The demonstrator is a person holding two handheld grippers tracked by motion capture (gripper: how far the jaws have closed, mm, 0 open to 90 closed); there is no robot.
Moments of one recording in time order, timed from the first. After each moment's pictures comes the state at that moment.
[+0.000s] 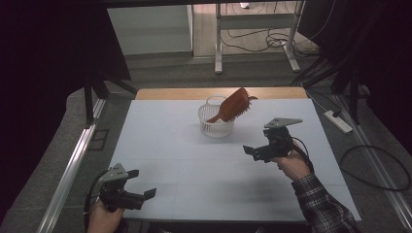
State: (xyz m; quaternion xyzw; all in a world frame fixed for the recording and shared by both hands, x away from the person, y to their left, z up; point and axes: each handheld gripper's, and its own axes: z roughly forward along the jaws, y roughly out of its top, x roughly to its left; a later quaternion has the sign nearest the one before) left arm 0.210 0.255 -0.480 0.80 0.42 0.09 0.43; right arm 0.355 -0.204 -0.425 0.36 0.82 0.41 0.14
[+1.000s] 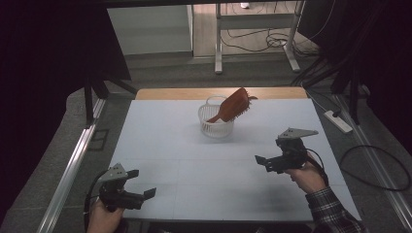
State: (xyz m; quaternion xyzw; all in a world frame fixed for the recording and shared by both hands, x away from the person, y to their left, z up) left arm 0.210 0.256 -0.480 0.79 0.42 0.09 0.43; right arm 0.327 -0.236 -0.431 0.38 0.82 0.40 0.14
